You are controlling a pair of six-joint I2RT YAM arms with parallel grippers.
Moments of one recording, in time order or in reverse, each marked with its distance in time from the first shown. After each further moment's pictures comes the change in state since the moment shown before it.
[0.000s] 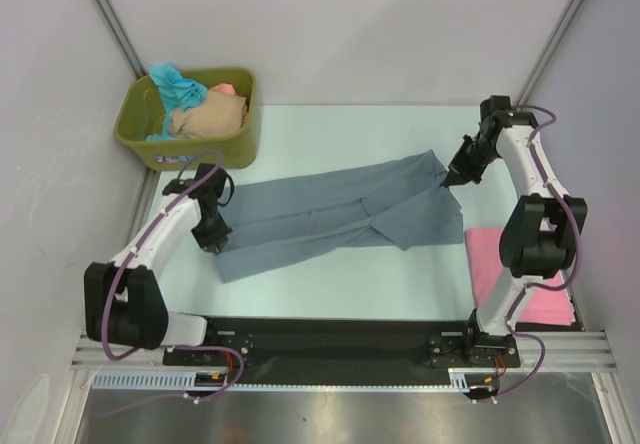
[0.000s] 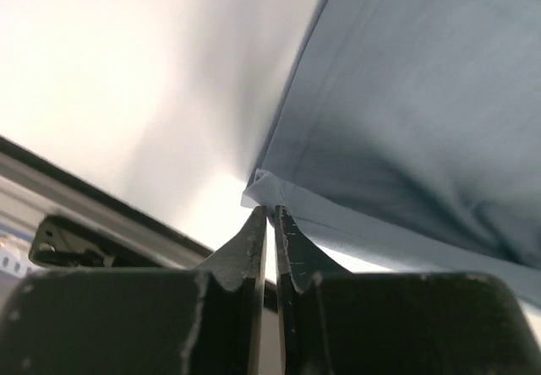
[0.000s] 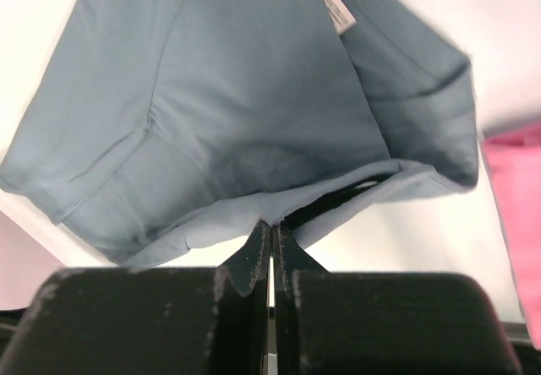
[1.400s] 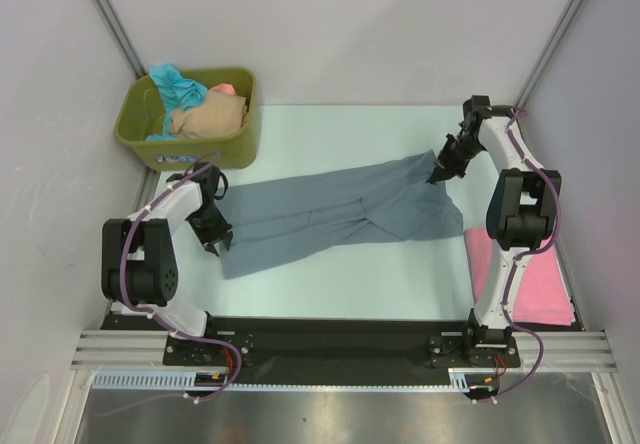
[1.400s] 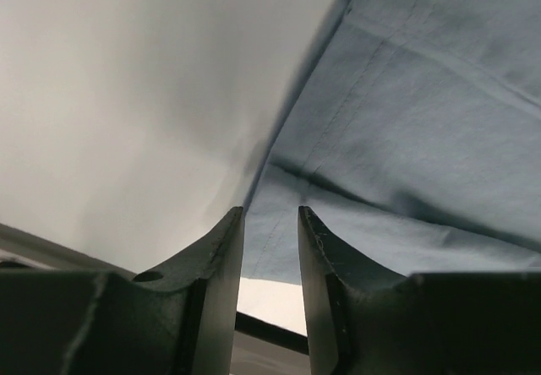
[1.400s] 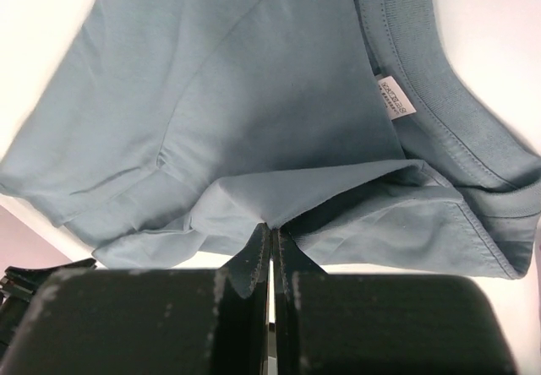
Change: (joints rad) left arm 0.126 0.277 0.055 0.123 0.119 0.081; right arm 0.035 0.295 0.187 0.022 -0.077 -0.034
